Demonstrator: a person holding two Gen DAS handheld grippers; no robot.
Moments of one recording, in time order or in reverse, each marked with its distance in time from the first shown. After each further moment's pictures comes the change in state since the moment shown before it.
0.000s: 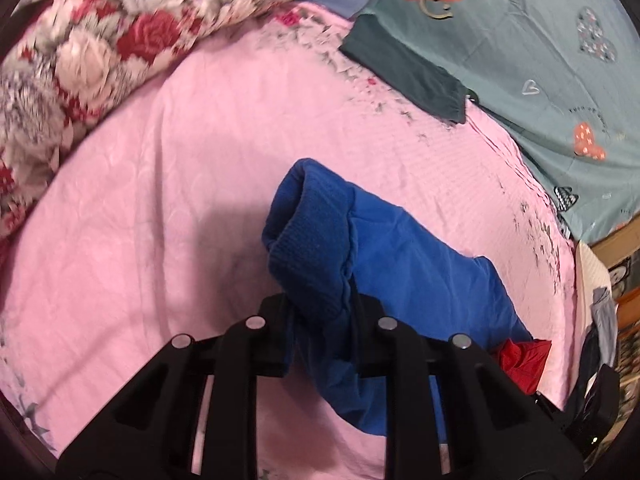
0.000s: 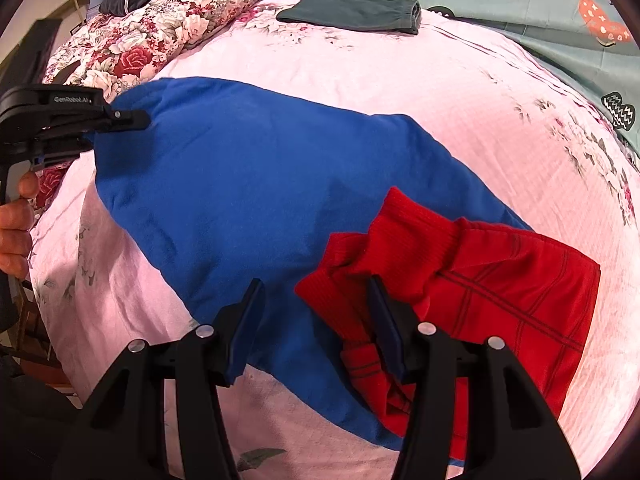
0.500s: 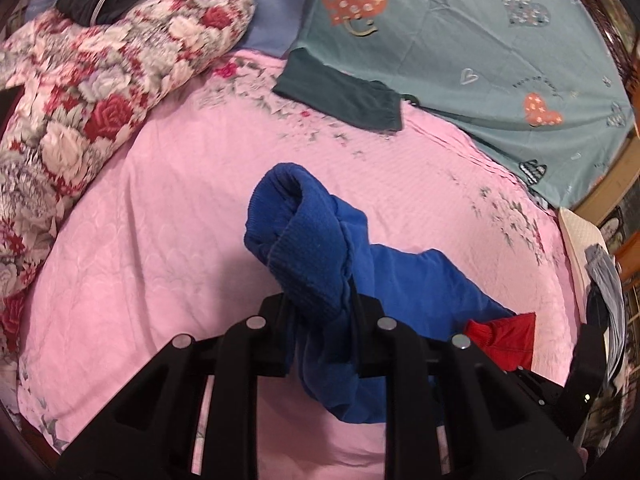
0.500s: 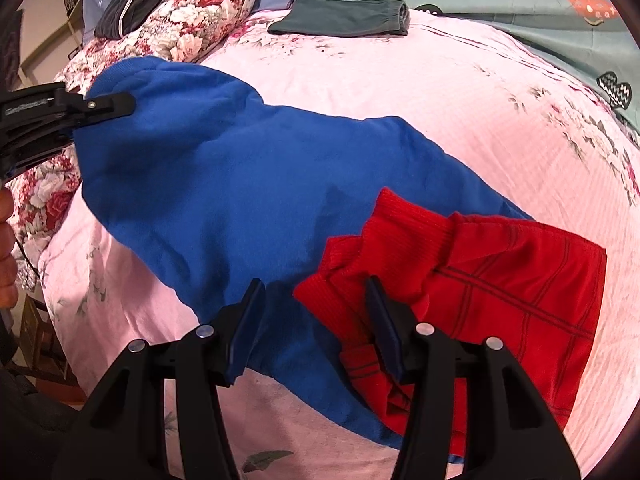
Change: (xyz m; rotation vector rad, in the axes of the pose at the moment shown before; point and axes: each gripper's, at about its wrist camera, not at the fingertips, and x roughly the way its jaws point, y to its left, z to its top) left arm -0.047 -0.051 -0.011 0.190 -0.103 -0.055; right arm -0.006 -0.009 -0.002 0.073 -0.038 0.044
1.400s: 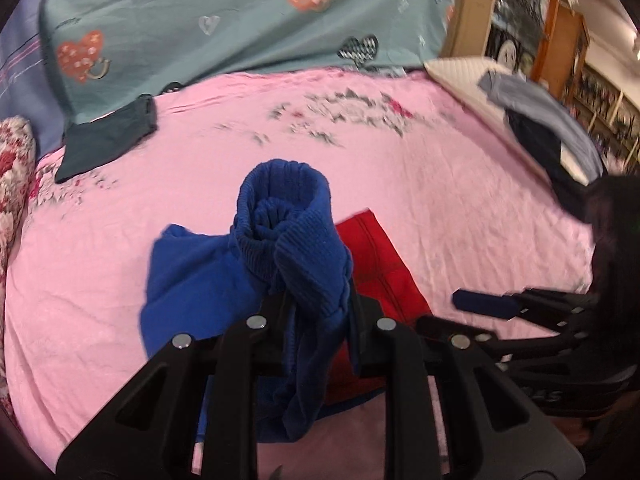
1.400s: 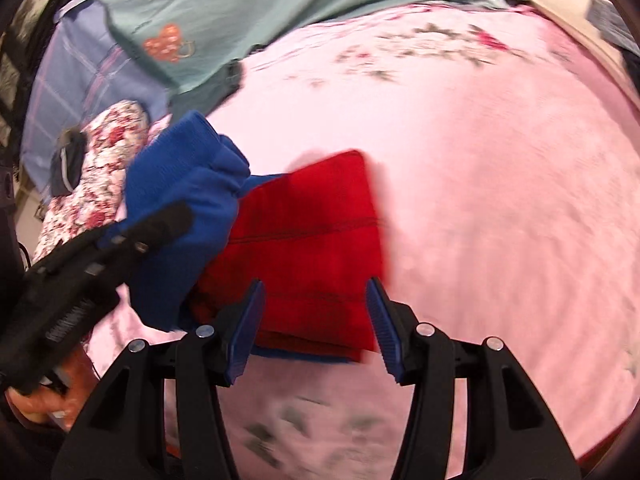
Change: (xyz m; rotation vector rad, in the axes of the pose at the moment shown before) left arm 0.034 -0.273 -0.108 0.637 0.098 -0.174; right arm -0.108 -0.152 -0.089 0.513 -0.139 0.004
